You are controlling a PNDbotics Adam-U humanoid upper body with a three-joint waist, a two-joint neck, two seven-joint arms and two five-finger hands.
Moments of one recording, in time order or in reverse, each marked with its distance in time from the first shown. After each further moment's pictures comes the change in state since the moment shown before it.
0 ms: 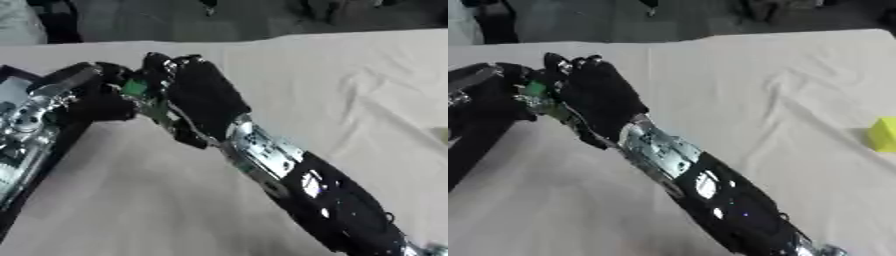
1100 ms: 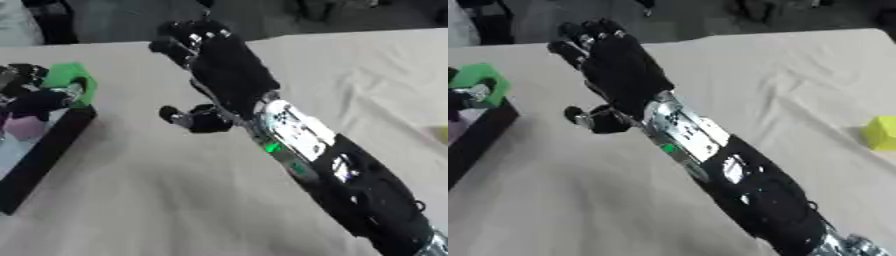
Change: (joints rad) left arm 0.099 0.126 0.232 0.176 -0.087 -0.064 0.265; right arm -0.019 -0.142 -0.085 -0.108 -0.023 0.037 0.069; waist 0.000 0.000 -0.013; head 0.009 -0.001
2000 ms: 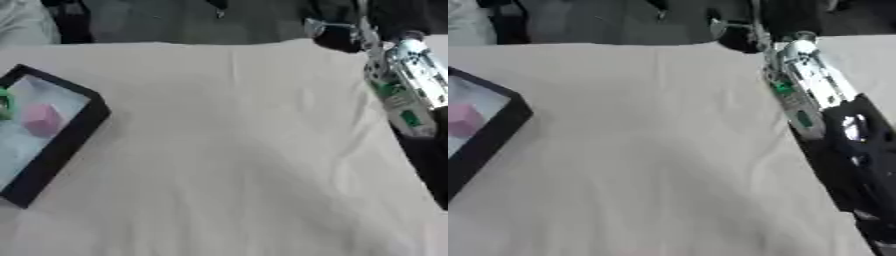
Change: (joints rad) left arm 0.067 0.082 0.136 0.290 0.029 -0.024 0.069; right arm 0.009 -0.237 -0.310 0.000 -0.121 0.291 -0.062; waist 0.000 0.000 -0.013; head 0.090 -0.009
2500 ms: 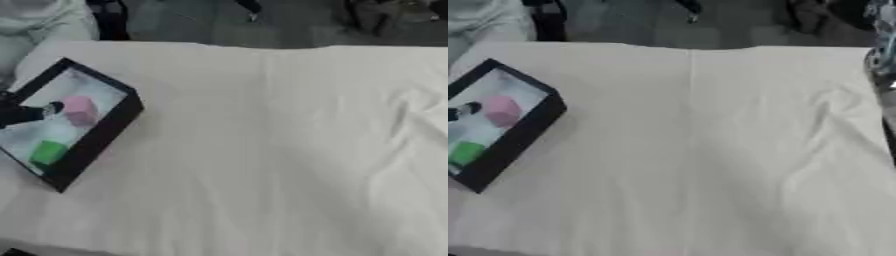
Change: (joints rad) left arm 0.002 0.007 0.021 0.063 -0.115 -0.026 -0.107; right arm 0.018 -0.054 -0.103 -0.031 -0.001 0.078 -0.073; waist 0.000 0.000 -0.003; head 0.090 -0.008
